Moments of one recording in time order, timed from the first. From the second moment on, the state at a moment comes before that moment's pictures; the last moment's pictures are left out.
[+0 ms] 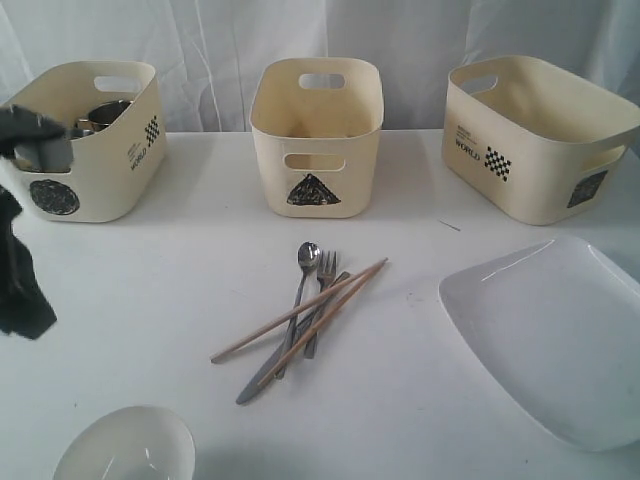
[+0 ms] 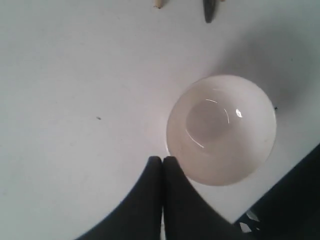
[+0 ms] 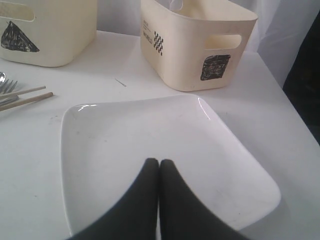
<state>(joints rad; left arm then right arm) -0.32 1.24 -1.01 -0.24 1.23 0.51 -0.06 0.00 0.00 -0.07 0.36 -0.01</state>
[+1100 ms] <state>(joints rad) -0.39 1.38 -0.59 -0.41 0.70 0.73 -0.06 0.00 0.00 -0.07 0.36 -0.01</state>
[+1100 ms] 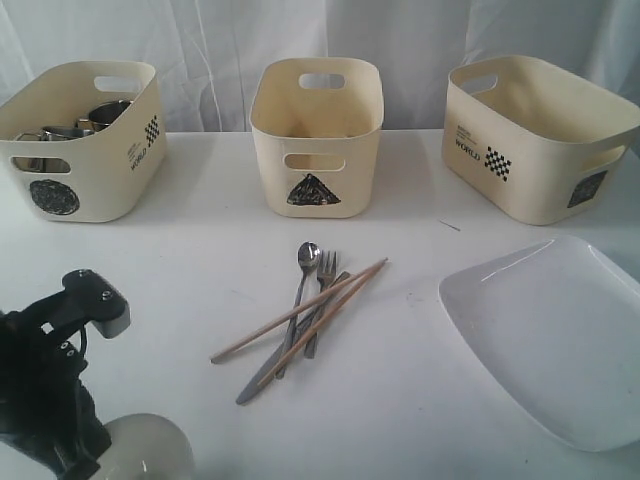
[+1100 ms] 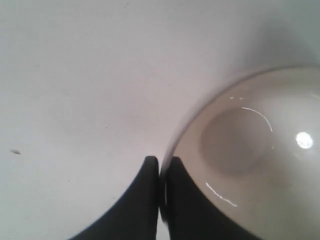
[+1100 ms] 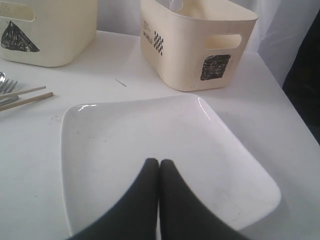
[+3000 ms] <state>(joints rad) 0.02 2.13 -1.81 0.01 0.43 -0.25 -0.06 0.00 0.00 -0.07 0.36 0.02</state>
